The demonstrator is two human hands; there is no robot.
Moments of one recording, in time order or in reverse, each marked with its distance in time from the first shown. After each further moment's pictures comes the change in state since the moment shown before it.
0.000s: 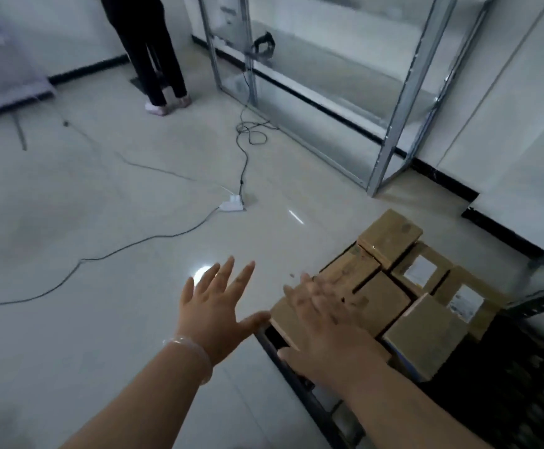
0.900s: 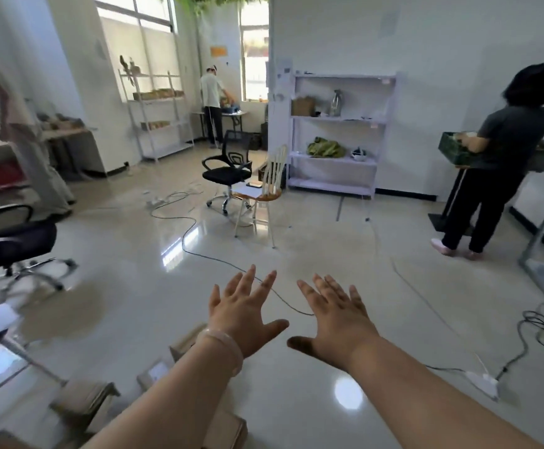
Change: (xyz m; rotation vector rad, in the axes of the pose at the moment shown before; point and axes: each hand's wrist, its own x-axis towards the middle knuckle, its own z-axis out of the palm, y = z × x) left_hand -0.451 -0.304 -0.240 -0.072 0.424 -0.910; right_hand -0.063 -0.578 -0.115 -0.277 -0.035 -0.920
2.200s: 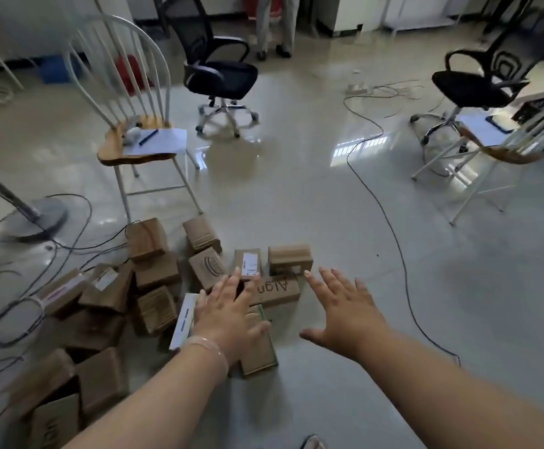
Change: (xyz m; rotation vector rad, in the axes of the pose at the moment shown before) left_hand 0.089 -0.138 0.159 -0.143 -0.170 -0.992; right_hand 0.355 -0.027 0.152 -0.214 -0.462 -0.774
